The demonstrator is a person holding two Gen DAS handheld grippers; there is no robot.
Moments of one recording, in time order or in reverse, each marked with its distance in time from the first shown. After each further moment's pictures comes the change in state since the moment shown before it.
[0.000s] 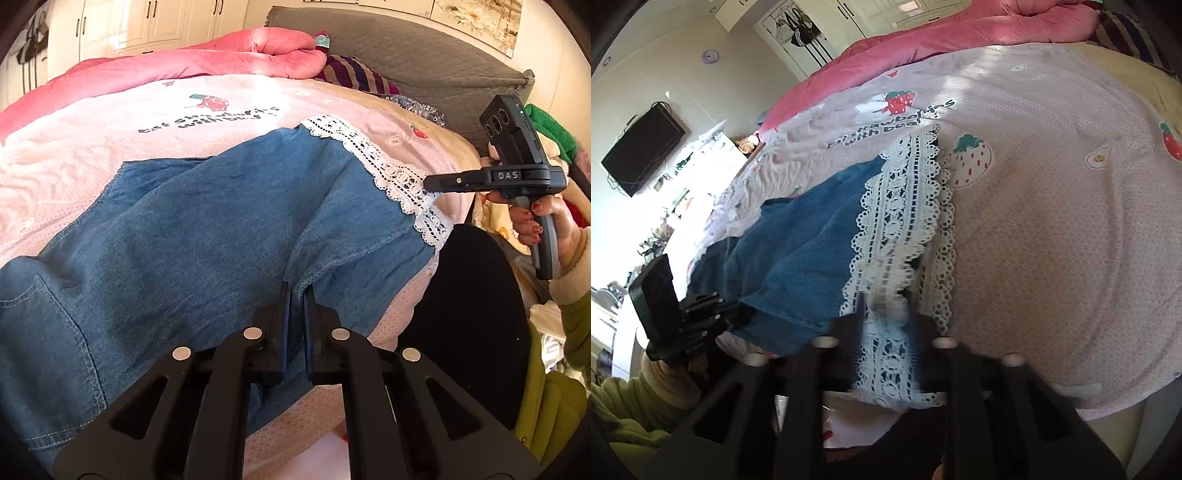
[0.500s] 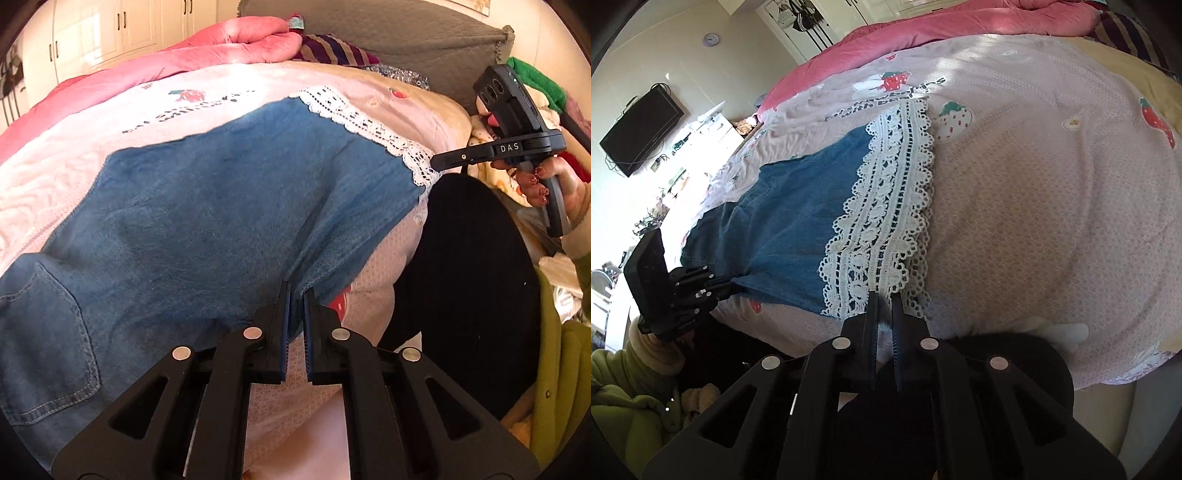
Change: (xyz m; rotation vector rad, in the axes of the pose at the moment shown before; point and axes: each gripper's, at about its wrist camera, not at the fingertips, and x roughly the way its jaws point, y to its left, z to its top) left arm -0.002 -0.019 -0.024 0.124 0.069 0.019; right arm -0.011 -0.009 -0.041 -0.038 0.055 -0.040
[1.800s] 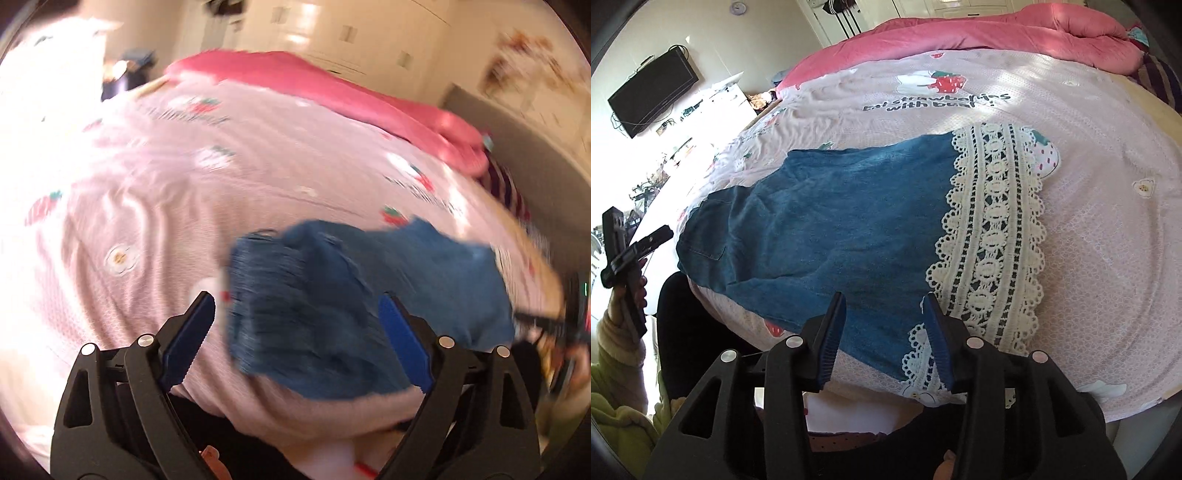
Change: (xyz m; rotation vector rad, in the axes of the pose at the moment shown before) left arm -0.165 0.165 -0.082 -0.716 -0.212 0.377; right arm 0.033 0.071 0.034 -0.139 -0.004 -0.016
